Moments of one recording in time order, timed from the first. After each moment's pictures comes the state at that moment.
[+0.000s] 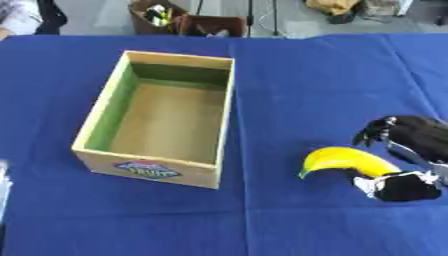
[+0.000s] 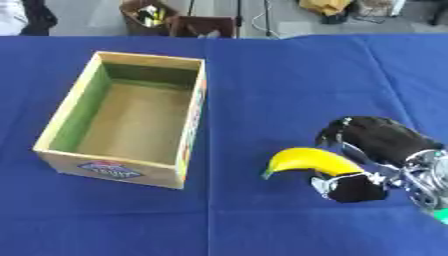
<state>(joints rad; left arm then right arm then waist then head) -0.43 0.28 0.05 -1.98 -0.28 -0.13 0.44 -0.43 -1.03 0.48 -1.99 0.72 0.37 0.43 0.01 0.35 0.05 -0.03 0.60</state>
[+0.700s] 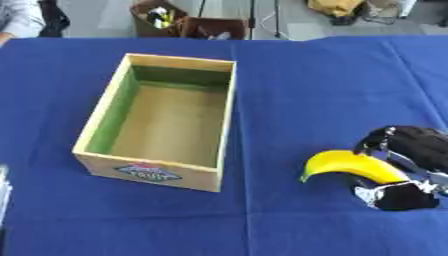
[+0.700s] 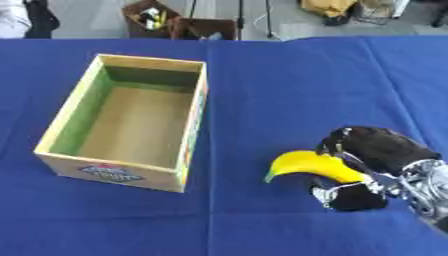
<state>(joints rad) -0.43 0.28 0.05 -1.98 -0.27 -0.13 0.44 -0.42 -1.02 0.48 -1.99 0.74 0.39 0.45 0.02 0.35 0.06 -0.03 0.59</state>
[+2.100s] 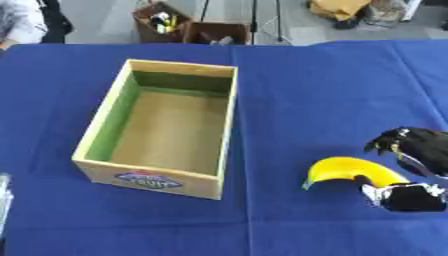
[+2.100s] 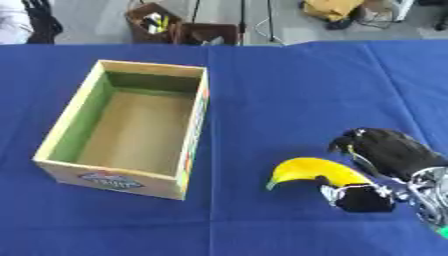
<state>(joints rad) -0.44 0.28 0.05 -1.98 -0.27 -0.13 0.43 -0.40 -1.02 0.44 -1.97 0.77 0.44 0.43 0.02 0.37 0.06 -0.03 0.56</state>
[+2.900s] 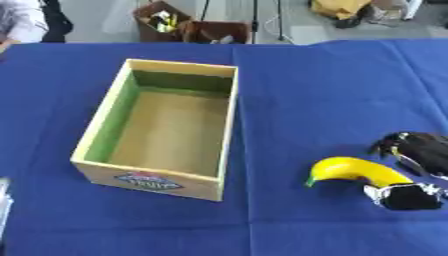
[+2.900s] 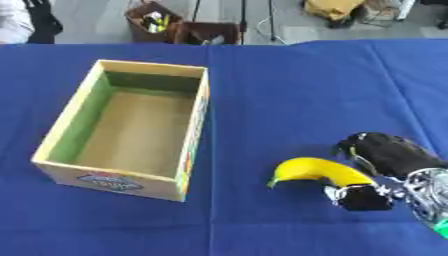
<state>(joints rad) -0.44 0.27 0.05 -1.98 -0.27 -0.13 0.42 -0.40 -1.00 0.44 -1.89 0.77 0.43 0.42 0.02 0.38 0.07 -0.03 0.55</state>
